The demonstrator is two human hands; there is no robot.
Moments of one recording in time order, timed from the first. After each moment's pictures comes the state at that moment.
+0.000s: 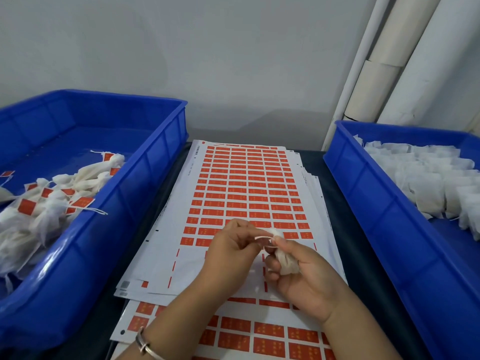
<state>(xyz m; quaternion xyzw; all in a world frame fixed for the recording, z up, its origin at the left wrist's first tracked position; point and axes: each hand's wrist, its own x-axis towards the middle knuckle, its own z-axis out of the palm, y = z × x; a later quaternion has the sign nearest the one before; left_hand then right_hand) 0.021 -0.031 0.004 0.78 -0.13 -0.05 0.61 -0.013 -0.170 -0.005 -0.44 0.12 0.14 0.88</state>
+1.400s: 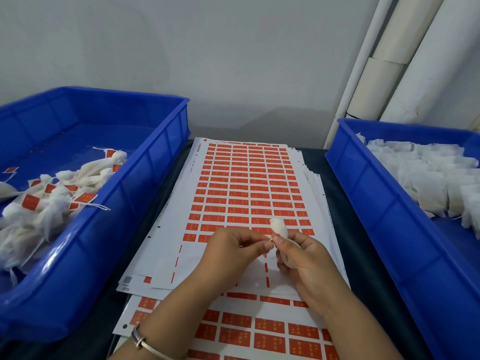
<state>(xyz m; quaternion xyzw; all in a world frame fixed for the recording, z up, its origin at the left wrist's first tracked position) 0.027 -0.024 0.002 0.81 -0.17 -0.10 0.55 -0.017 -0.167 -0.011 -0.68 0.14 0.00 0.72</state>
